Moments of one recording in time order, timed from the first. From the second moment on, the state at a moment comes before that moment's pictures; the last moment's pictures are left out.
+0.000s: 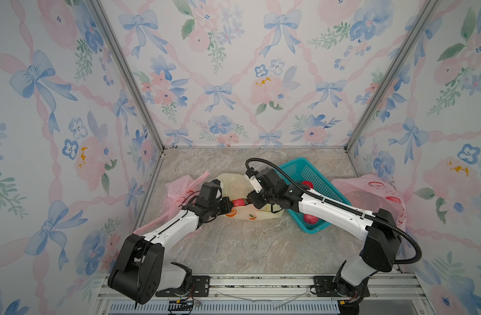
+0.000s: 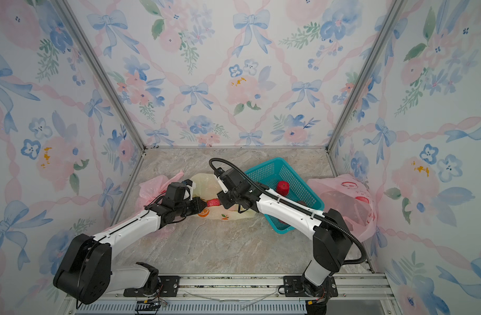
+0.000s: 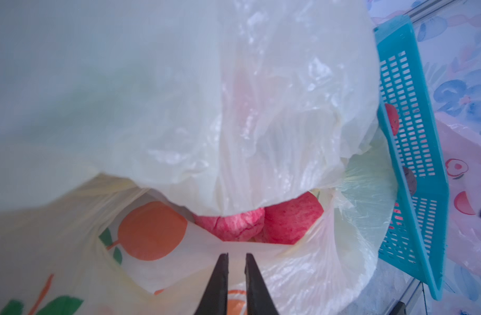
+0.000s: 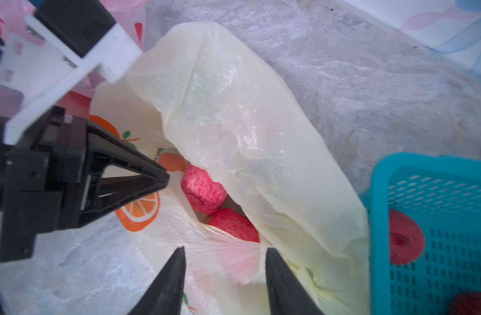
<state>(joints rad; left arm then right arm) -0.39 1.30 0.68 -0.16 0.29 -0.59 0.88 1.65 1.35 -0.50 0.05 0.14</state>
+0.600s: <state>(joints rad) -0.40 1.61 0.90 -0.05 0.31 -0.56 0.91 1.79 1.22 -0.44 -0.03 0.30</state>
